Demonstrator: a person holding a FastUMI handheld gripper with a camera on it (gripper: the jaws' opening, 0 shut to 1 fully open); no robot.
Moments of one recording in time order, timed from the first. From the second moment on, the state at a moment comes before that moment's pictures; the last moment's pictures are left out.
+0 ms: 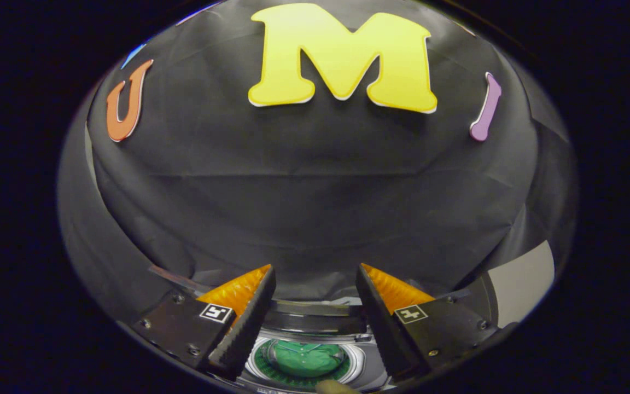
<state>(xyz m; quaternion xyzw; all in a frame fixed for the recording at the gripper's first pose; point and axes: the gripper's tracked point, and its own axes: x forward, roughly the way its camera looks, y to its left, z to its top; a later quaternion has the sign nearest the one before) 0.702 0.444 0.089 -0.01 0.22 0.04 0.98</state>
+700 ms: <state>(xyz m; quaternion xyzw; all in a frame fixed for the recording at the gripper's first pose) 0.659 0.440 0.076 0.01 0.20 0.06 0.98</state>
